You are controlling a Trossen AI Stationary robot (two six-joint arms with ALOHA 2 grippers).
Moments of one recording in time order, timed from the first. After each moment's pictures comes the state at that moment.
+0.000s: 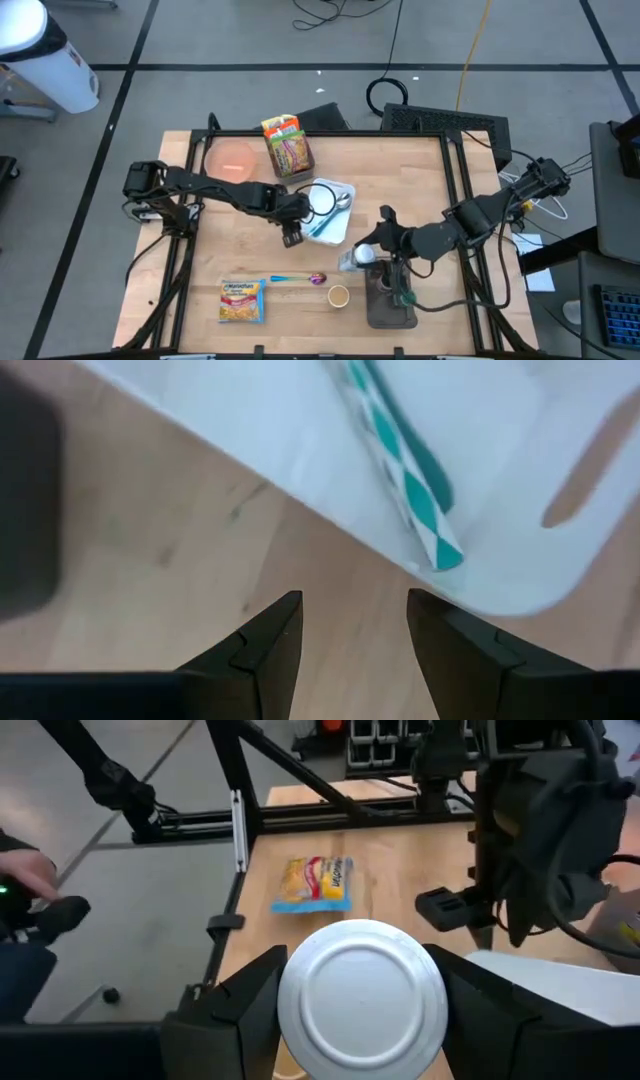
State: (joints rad) left arm -0.01 1.66 1.09 -0.61 -0.10 -0.31; right arm 0.50 1.33 1.36 -0.50 0.32 0.34
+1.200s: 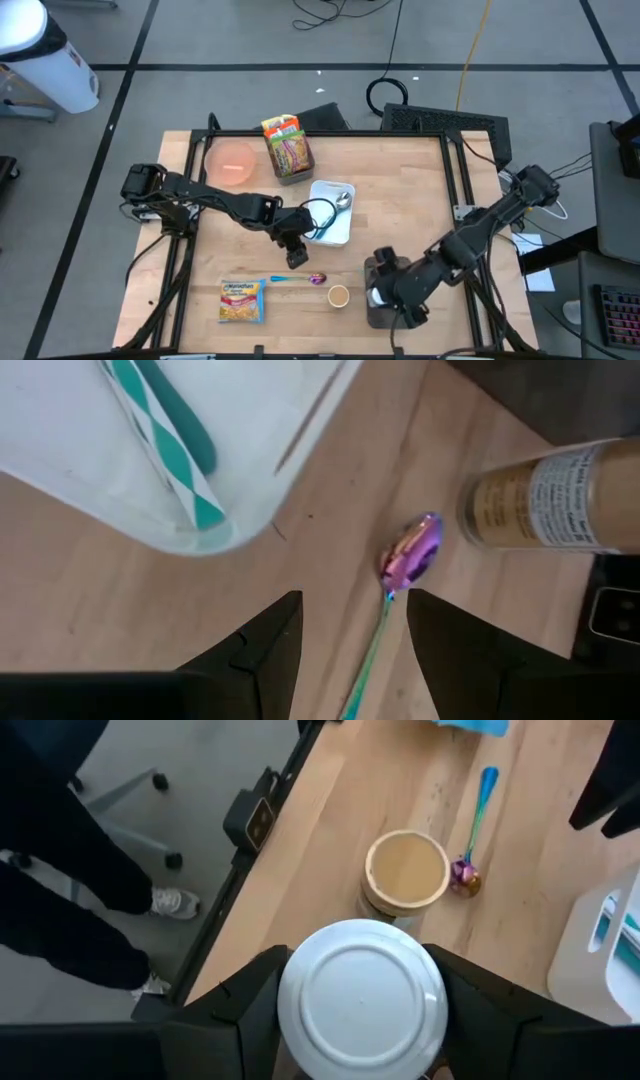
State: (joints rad) left arm -0.11 1.65 1.09 -0.45 0.21 -0.61; right arm 0.63 1.48 1.36 -0.72 0.09 0.24
